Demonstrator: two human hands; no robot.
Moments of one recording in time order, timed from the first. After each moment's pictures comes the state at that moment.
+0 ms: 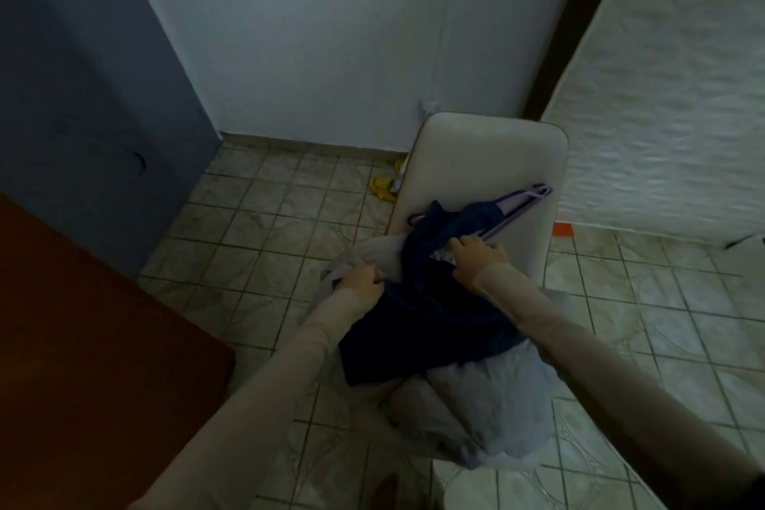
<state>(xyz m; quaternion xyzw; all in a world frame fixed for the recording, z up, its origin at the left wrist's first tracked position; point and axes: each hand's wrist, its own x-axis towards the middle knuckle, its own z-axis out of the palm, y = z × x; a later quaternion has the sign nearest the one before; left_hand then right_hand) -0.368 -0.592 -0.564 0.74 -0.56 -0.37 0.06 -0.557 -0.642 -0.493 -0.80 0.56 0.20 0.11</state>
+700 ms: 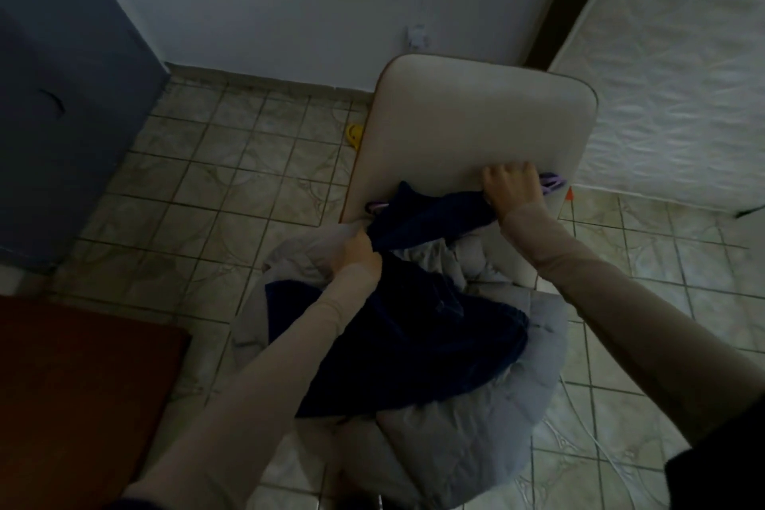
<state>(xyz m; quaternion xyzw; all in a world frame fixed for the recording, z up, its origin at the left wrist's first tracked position) -0.445 -0.720 -0.644 0.82 -0.45 -0.36 0.10 -0.630 -0.820 -0.561 -0.79 0.54 0.24 -0.13</state>
